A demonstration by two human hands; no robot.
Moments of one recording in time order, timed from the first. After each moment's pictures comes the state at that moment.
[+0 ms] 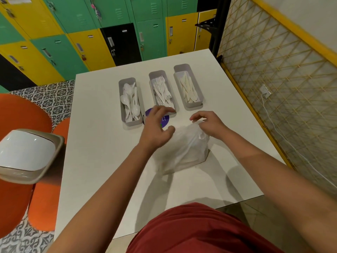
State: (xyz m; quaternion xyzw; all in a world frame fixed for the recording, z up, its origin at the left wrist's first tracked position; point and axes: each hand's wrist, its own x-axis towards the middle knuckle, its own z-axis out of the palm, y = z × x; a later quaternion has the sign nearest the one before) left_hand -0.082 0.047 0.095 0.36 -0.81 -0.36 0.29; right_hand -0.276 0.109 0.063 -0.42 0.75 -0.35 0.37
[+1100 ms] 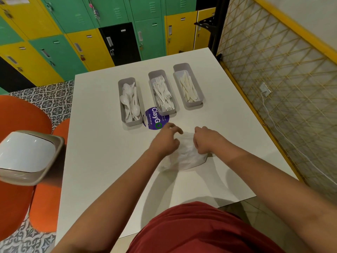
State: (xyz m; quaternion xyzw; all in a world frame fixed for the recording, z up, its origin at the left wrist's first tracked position) left_hand -0.099 0.050 0.052 0.40 -0.86 -0.33 0.02; right_hand -0.249 0.120 0.042 -0.62 0.74 0.16 0.19
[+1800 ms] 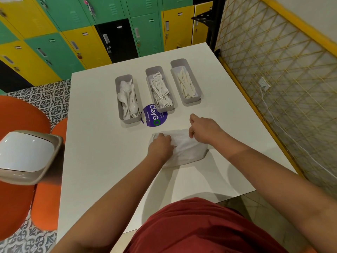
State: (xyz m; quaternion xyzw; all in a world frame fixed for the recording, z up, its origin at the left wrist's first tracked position) left_hand -0.091 0.066 0.027 0.47 -0.85 -0.22 -0.12; right_hand -0.253 0.118 0.060 -0.64 0.75 0.06 0.16
